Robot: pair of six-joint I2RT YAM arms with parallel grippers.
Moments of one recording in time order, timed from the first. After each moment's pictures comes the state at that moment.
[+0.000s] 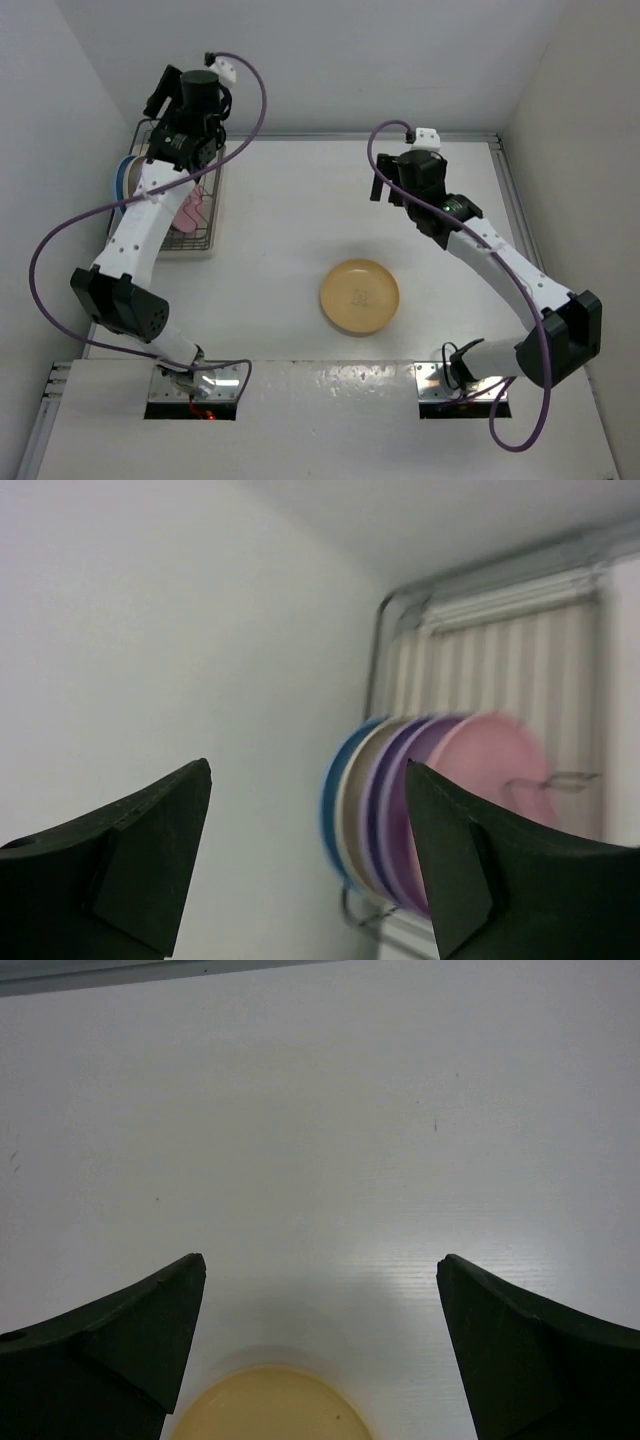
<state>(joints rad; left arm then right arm) -0.25 1.58 1.72 -0.46 -0.87 0.64 0.49 1.35 1.15 -0.31 0.46 0.33</state>
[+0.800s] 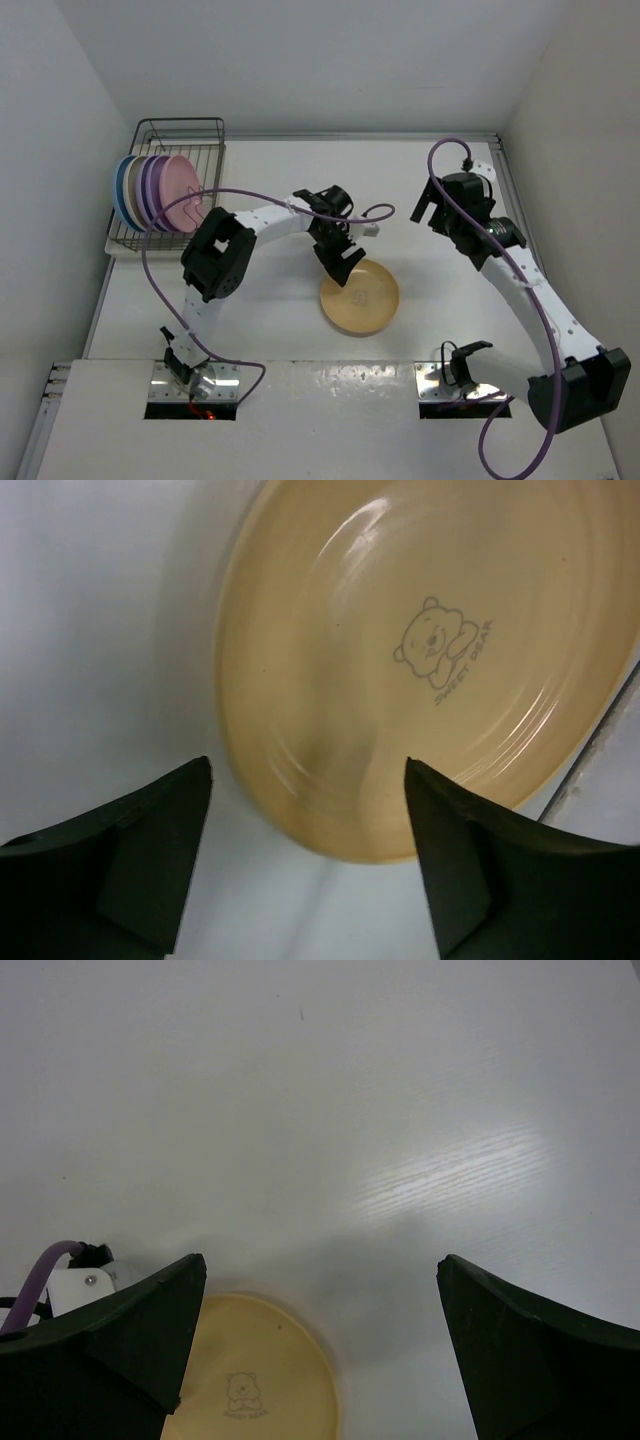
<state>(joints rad) -0.70 2.10 1.59 -0.77 0.47 0.31 0.29 1.12 1.00 -0.60 0.37 0.55</state>
